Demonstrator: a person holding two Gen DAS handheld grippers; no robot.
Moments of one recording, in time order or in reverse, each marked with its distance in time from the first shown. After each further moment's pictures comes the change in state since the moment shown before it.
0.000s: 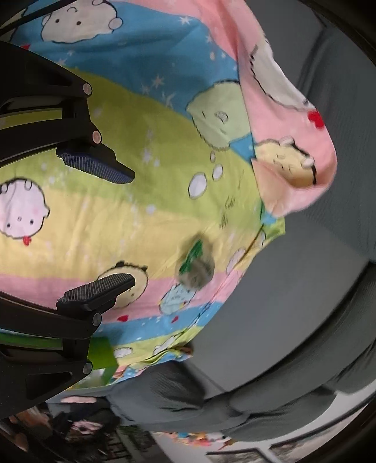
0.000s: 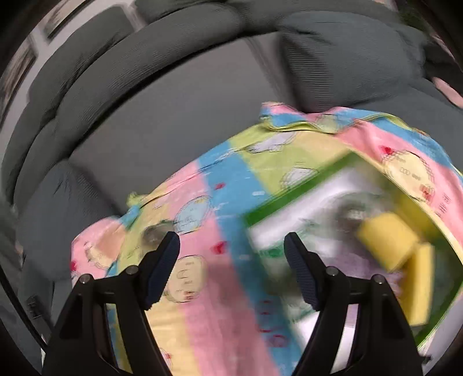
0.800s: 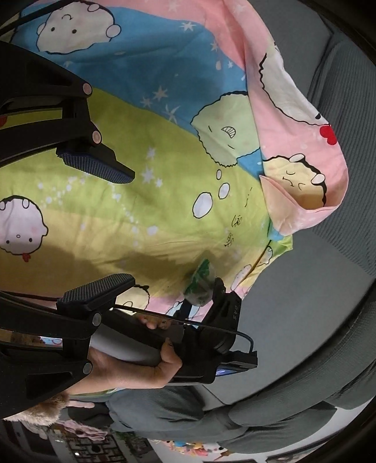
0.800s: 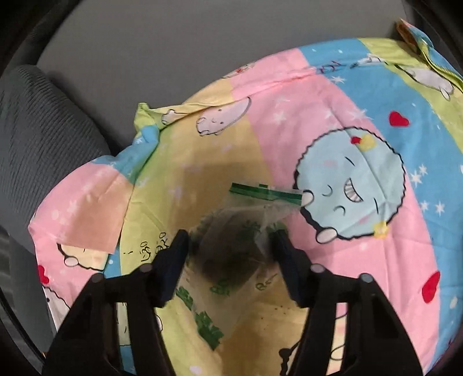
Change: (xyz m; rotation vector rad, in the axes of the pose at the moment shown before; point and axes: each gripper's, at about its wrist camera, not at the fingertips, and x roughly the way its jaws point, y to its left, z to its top) left arm 0.008 0.012 0.007 -0.010 0.044 0.036; right arm 0.285 0.157 -0.016 -0.078 0.408 0.008
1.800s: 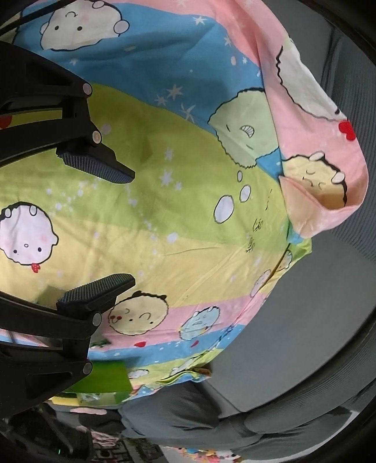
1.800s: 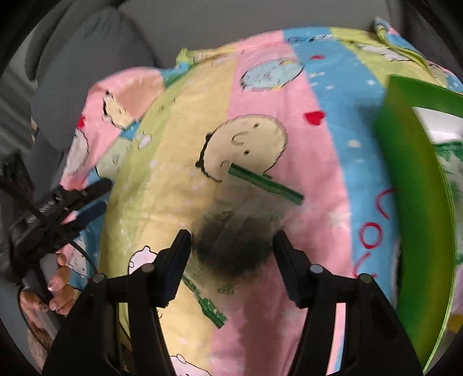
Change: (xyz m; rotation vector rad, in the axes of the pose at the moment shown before) left arm 0.015 0.000 -0.009 0.033 0.078 0.036; right arm -0.147 -0.099 -0.169 -0.242 0.045 0.084
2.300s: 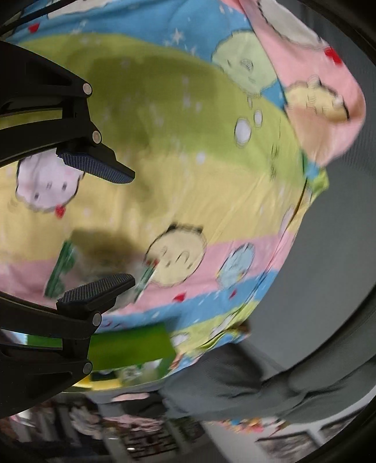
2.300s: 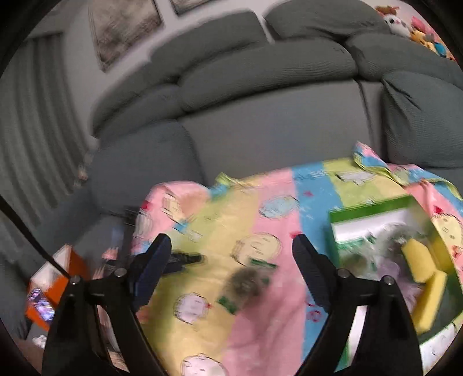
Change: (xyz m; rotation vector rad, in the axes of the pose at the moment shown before) left arm 0.003 -0.066 -0.032 0.195 0.077 -0.135; right arm -0.186 0.016 -0.059 -0.158 -0.602 0.125
